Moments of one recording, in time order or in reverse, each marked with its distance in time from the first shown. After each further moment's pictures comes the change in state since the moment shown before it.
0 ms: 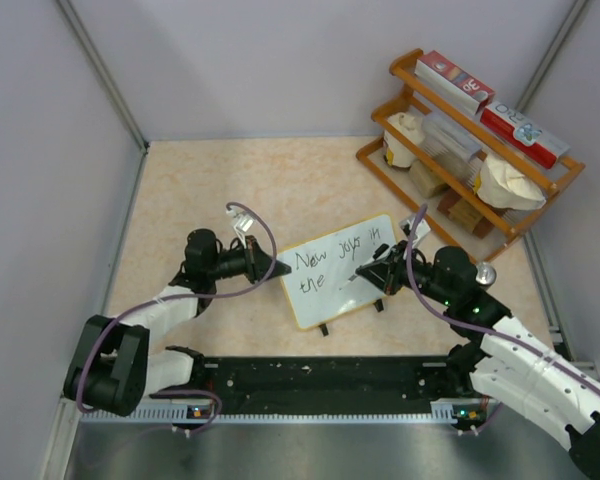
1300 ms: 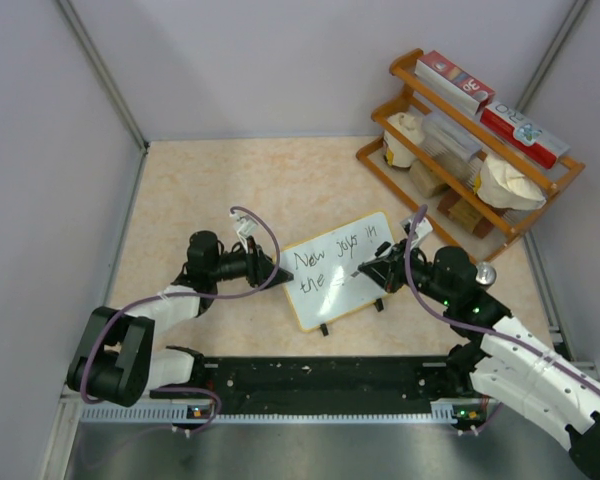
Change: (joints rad) left arm 0.006 0.057 -0.017 0.049 0.038 0.094; right arm 0.000 0.000 0.000 0.000 0.050 -0.036
